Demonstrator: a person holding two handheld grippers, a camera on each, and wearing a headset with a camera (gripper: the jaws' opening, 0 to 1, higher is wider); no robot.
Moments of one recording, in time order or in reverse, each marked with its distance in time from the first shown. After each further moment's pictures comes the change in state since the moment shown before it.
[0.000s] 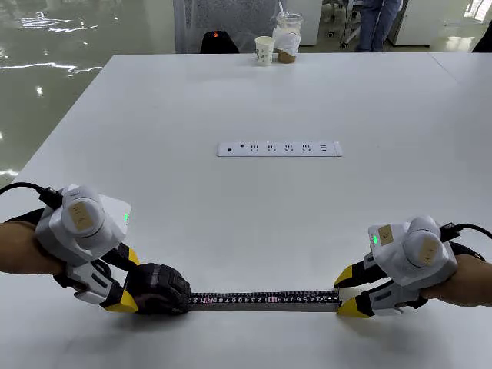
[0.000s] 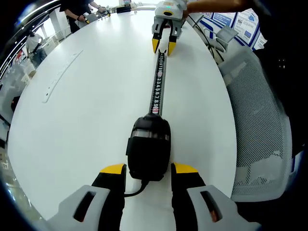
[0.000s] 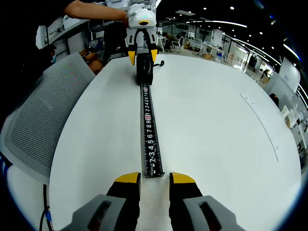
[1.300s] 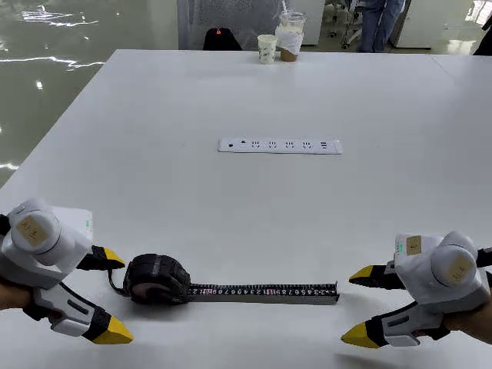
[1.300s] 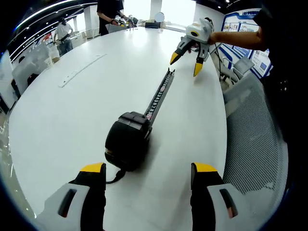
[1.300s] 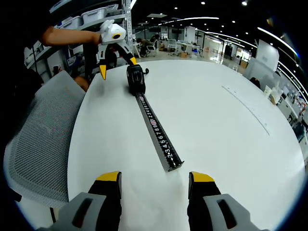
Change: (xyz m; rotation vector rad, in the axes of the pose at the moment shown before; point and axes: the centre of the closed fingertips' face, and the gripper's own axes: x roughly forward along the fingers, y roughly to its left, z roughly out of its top) left arm -0.015 -0.040 -0.001 -0.245 -0.194 0.082; right arm -0.023 0.034 0.006 0.208 -0.059 -0.126
